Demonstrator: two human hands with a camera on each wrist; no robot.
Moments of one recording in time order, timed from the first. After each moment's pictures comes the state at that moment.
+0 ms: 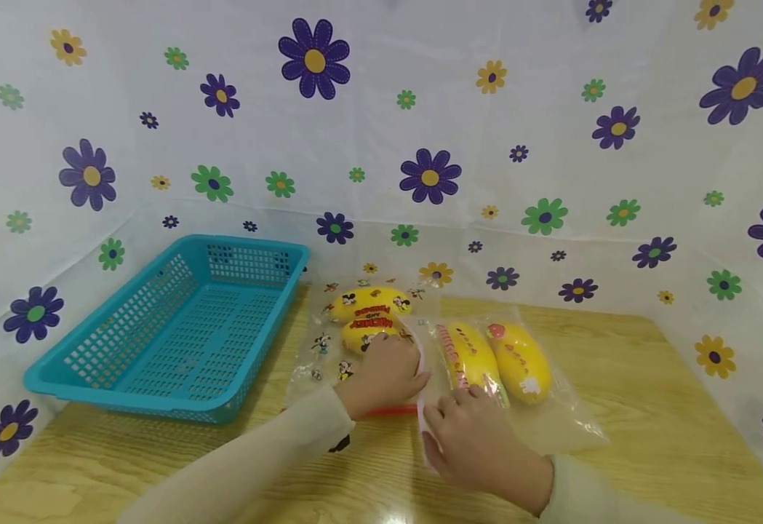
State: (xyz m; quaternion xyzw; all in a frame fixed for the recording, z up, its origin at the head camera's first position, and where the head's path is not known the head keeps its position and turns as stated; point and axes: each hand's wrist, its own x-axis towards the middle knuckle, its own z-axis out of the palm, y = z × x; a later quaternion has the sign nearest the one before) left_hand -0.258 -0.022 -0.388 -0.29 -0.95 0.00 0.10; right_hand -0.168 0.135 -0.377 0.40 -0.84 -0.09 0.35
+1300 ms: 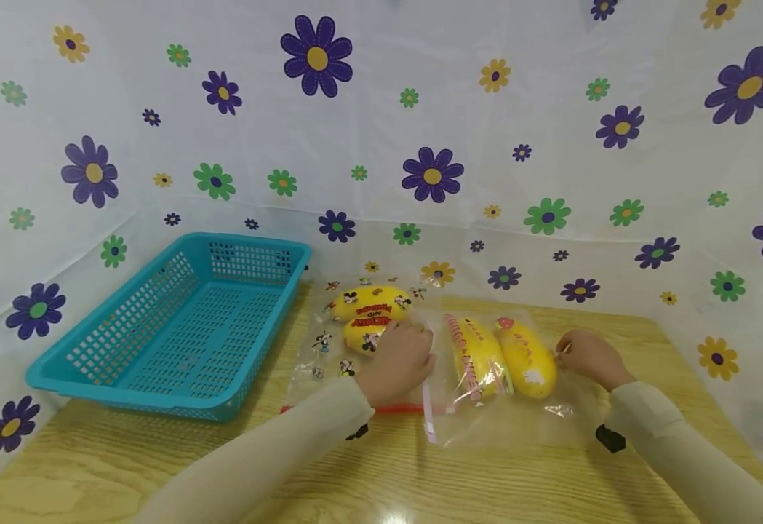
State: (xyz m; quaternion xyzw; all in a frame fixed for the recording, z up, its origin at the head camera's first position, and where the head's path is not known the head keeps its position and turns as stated) left_hand -0.270 -0.006 -0.388 -0.28 -0.95 -0.01 0.15; right_hand -0.287 0.311 -0.386 0.05 -0.99 0.15 -0.07
